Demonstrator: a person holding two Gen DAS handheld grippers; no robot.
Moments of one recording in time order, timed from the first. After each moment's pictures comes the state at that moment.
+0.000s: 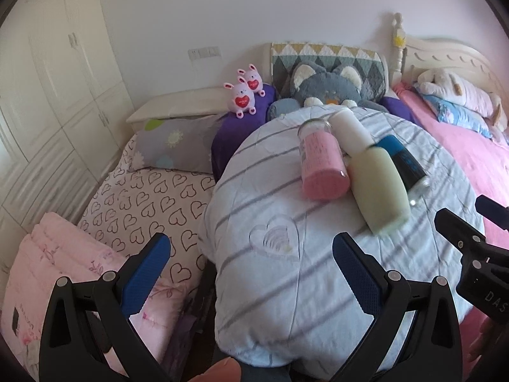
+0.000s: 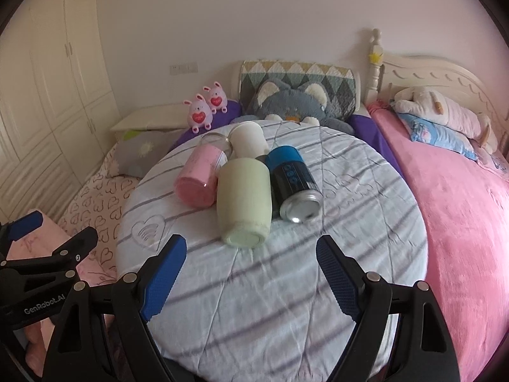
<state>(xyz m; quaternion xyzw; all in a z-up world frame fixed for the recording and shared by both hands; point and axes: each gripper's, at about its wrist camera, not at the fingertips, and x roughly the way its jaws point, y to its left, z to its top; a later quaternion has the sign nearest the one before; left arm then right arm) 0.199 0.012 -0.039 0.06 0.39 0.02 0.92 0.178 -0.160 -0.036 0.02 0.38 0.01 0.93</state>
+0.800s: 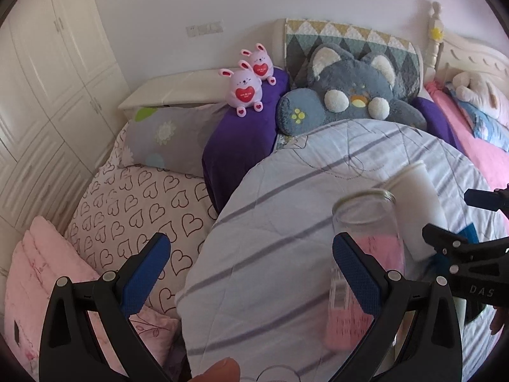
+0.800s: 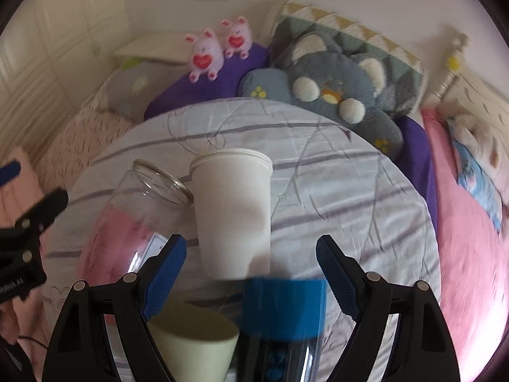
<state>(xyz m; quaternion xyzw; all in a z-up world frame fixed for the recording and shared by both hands) 0.402 0.006 -0.076 0.04 0.44 0.04 0.89 0.422 -0.155 -0.086 -0.11 0.52 0.08 0.84</state>
